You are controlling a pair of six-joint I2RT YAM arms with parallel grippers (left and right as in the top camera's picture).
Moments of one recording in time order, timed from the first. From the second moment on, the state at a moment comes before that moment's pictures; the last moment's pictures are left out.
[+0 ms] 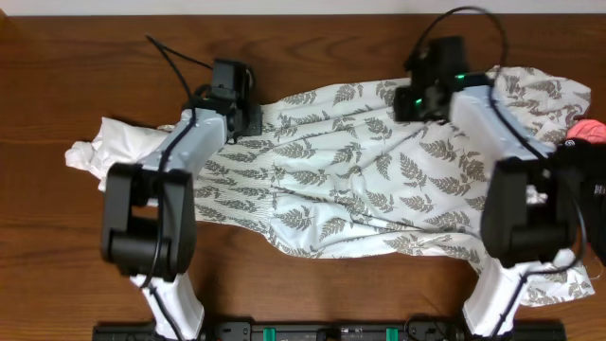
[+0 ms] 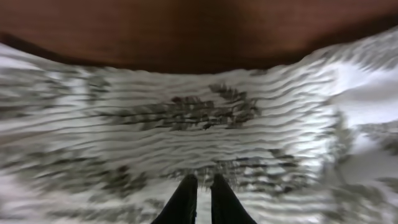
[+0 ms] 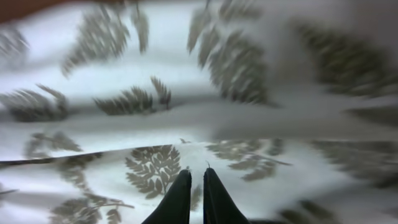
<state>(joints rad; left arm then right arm) -0.18 1.98 1.30 -0.44 0.01 -0.17 0.14 2.05 1.49 -0.61 -0.23 0.13</state>
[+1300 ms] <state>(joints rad) 0.13 2.25 1.70 -0.51 -0.01 -0.06 0.18 2.08 1.49 -0.48 -0.19 0.09</state>
